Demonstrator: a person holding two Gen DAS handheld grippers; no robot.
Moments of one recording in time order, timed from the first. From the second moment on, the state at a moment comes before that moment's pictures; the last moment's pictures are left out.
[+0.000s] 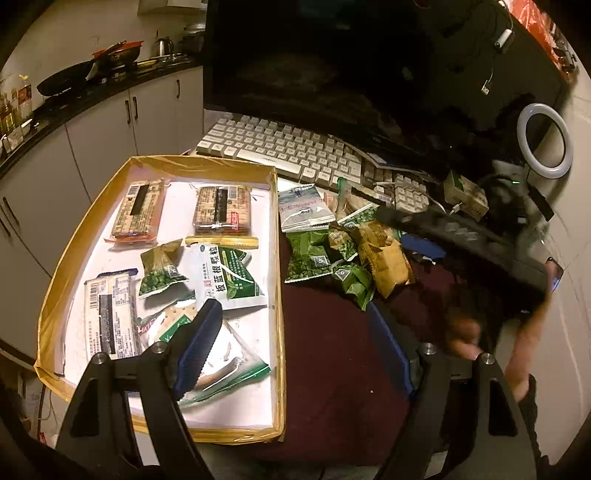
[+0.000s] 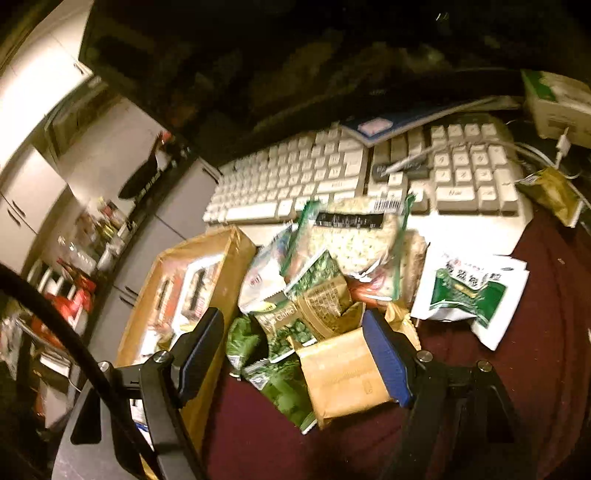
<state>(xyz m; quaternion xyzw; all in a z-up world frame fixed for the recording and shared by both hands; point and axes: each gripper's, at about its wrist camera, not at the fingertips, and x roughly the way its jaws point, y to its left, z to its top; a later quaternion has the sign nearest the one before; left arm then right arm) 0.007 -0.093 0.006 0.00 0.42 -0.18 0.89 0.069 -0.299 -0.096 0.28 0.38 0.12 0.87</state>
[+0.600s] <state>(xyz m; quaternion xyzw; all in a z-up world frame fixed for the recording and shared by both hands) 0.018 -0.108 -0.014 0.01 0.45 -0.20 0.87 0.051 -0.312 -0.119 0.24 0.42 0.07 0.87</state>
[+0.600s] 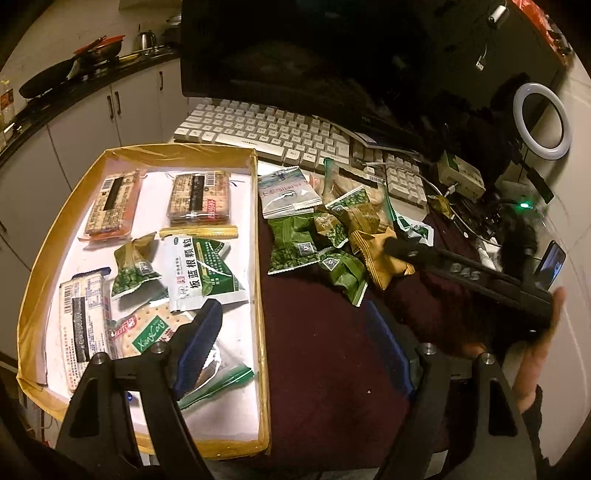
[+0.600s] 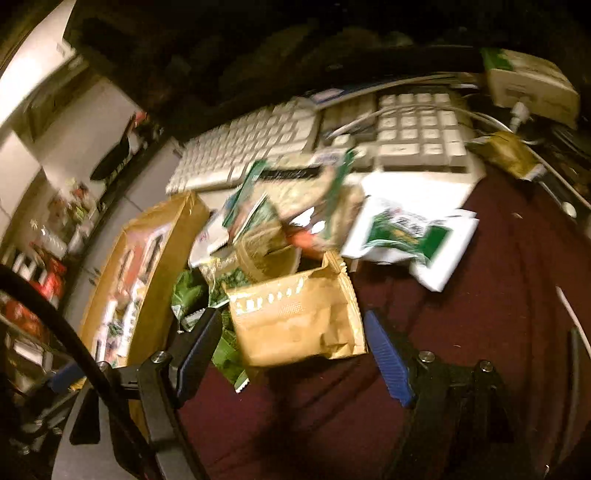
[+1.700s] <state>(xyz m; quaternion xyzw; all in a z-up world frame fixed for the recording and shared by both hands) 0.087 -0.212 -0.072 0.03 0.55 -0.16 0.82 -0.010 -0.347 -0.129 0.30 0.35 0.02 0.89</state>
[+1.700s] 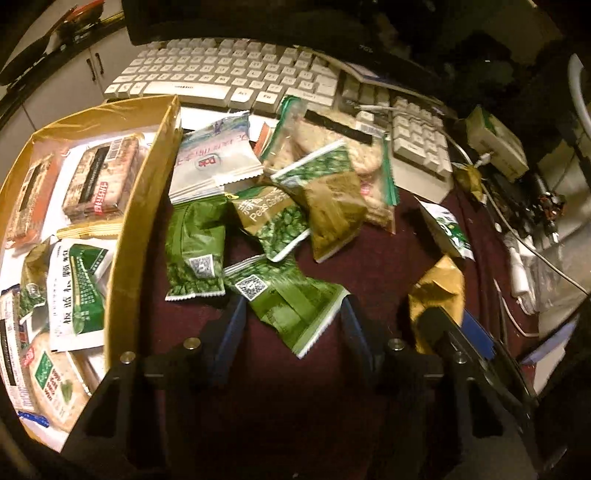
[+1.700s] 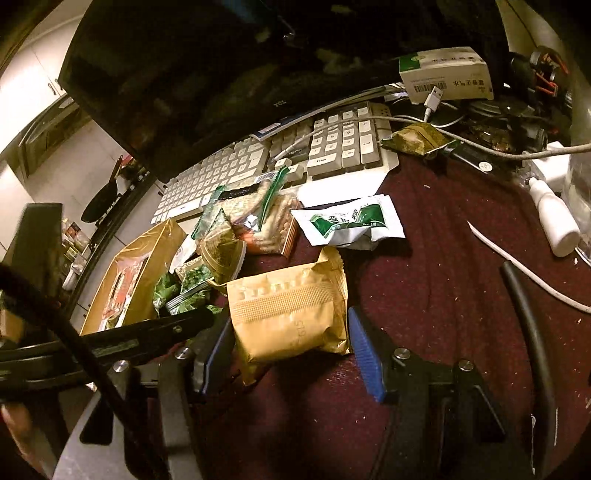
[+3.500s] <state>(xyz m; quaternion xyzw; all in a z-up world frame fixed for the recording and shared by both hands) 0.017 0.044 -0.012 -0.15 0.47 -0.17 0.85 0.003 -0.163 -0.065 0.15 0.33 0.27 0.89</state>
